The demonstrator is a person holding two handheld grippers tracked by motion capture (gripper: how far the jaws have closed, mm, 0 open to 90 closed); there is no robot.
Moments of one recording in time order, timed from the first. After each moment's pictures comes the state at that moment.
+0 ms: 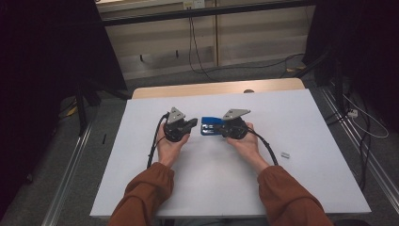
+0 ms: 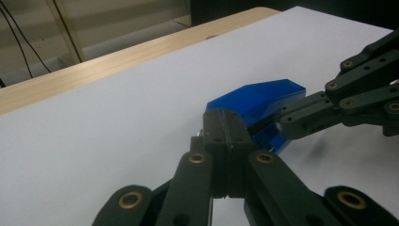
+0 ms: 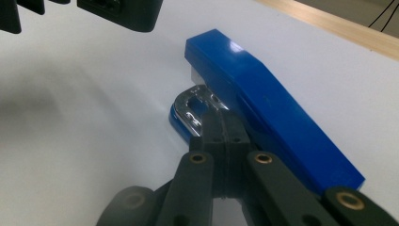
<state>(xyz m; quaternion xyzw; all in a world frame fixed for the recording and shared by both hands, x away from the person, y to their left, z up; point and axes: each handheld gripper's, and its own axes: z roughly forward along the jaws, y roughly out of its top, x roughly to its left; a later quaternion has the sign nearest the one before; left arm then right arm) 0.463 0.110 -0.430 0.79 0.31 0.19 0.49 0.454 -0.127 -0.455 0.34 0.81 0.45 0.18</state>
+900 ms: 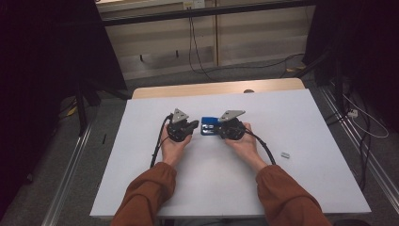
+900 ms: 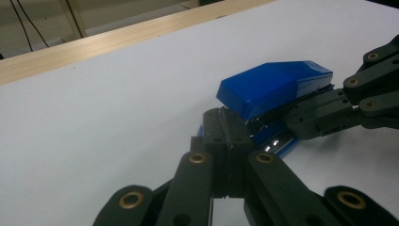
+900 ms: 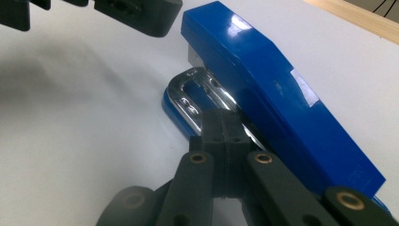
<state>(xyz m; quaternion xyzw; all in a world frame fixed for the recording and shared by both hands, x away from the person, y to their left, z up) 0.473 0.102 -0.447 0.80 0.34 0.18 0.47 0.458 -0.120 -0.462 0.33 0.83 0.42 0.18</state>
